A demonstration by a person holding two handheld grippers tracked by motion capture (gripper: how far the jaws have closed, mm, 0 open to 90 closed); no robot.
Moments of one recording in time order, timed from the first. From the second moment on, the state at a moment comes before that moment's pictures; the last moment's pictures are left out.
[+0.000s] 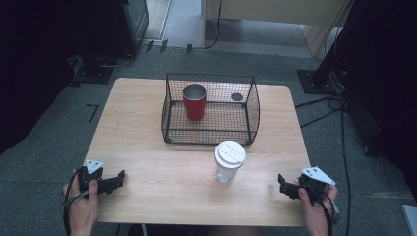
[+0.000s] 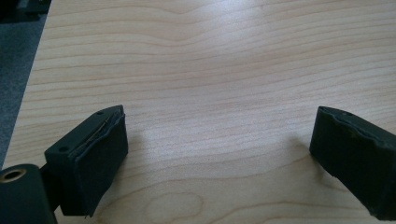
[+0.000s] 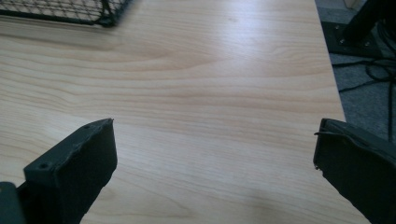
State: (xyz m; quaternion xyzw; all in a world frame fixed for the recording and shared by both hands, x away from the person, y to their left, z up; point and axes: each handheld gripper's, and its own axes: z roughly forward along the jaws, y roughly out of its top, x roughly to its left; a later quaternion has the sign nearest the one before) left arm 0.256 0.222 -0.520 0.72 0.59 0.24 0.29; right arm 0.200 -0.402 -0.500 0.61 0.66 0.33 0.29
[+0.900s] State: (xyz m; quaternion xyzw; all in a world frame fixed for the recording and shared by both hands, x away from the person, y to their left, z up) left arm 0.256 0.222 -0.520 0.72 0.59 0.24 0.29; right arm 0.185 -0.343 -0.478 0.57 0.67 0.40 0.26
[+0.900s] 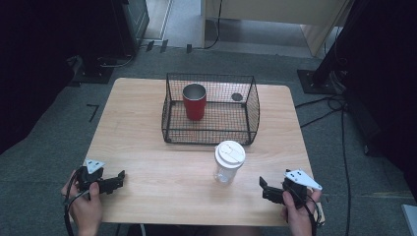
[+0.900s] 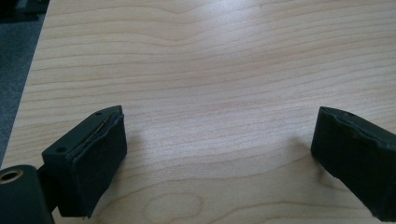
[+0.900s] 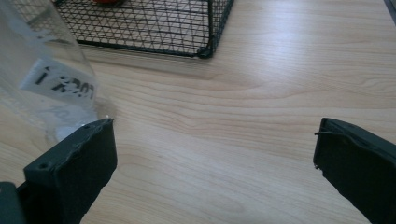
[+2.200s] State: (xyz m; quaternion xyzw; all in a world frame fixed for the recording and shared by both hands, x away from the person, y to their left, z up) left arm 0.256 0.222 -0.520 0.72 0.59 0.24 0.29; right arm 0.176 -0.282 -0.466 0.50 0.70 0.43 0.25
